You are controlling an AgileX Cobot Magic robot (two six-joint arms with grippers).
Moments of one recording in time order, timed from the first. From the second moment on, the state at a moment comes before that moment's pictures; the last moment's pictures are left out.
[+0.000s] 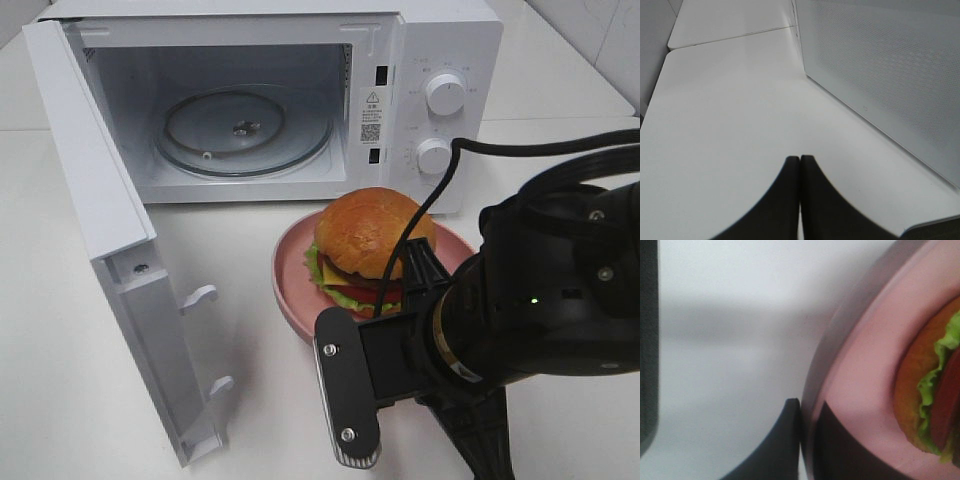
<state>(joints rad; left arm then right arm) -0.03 0.00 -0.50 -0.09 1.04 0.23 1.01 1.59 -0.69 -0.65 0.51 -0.34</state>
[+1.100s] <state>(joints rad) -0.03 0.00 -0.50 -0.09 1.04 0.23 0.81 1.62 -0.71 -0.81 0.16 -0.74</state>
